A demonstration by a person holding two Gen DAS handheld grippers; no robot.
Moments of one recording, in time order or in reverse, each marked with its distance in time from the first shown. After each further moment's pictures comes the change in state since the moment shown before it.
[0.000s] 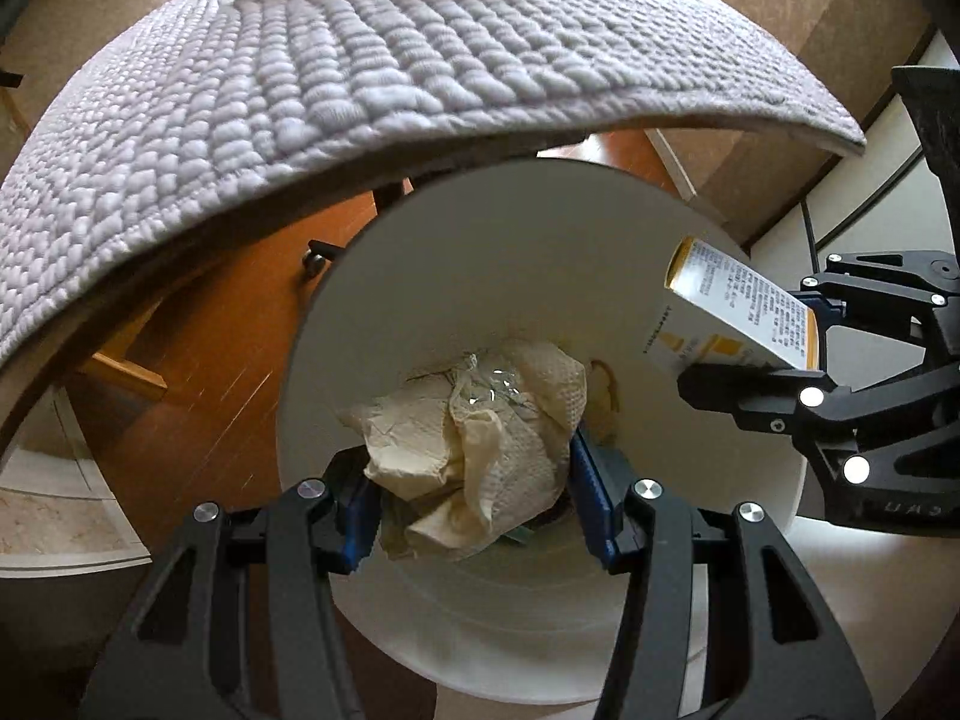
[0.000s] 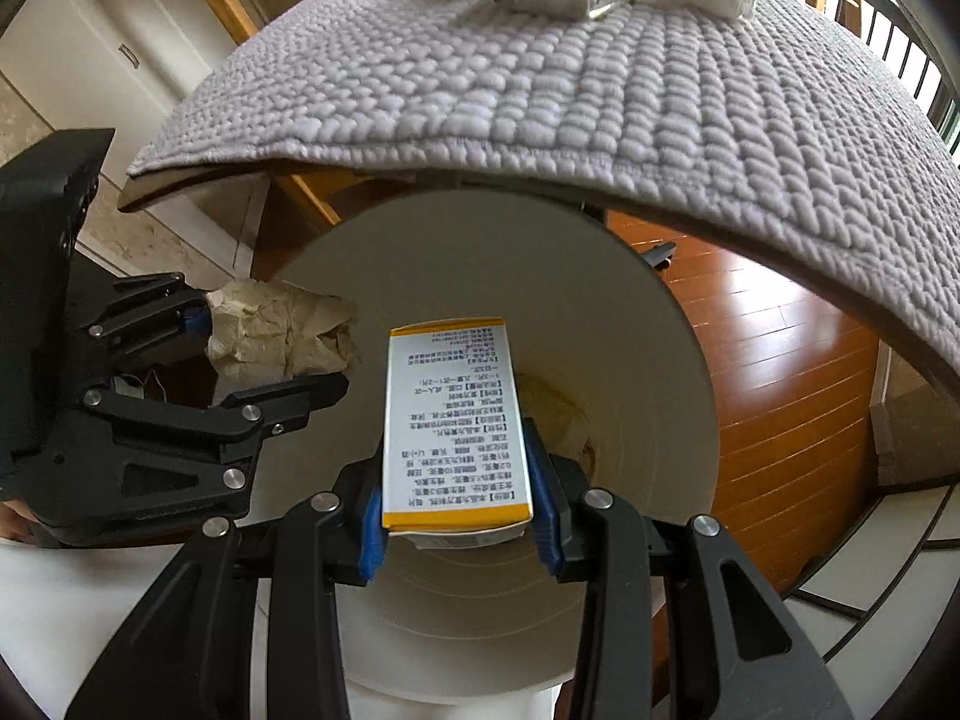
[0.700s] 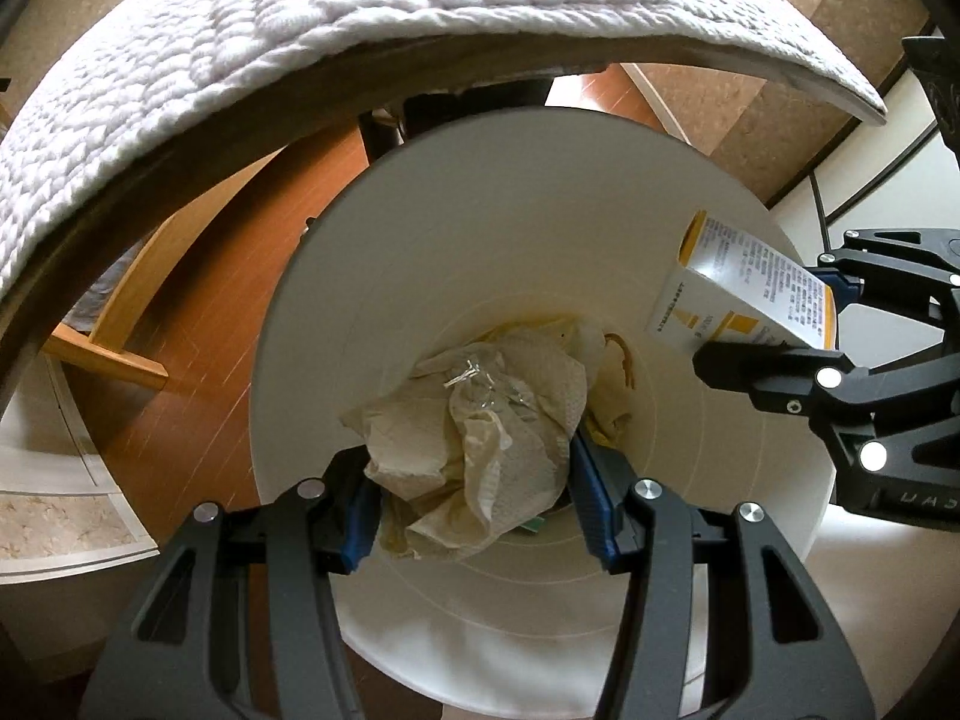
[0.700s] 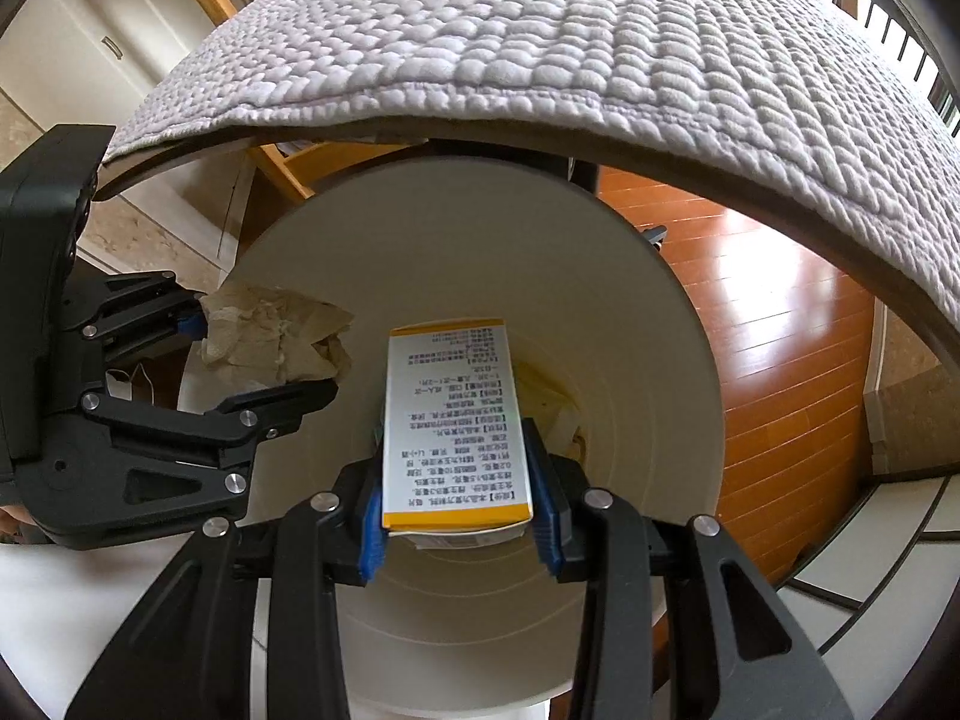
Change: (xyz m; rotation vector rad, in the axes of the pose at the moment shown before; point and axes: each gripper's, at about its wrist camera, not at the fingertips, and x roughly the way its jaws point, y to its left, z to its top) left arm 0.037 -0.030 0.006 0.019 0.063 0.013; right arm 0.063 -0.008 -0.006 0.011 0.023 -0.024
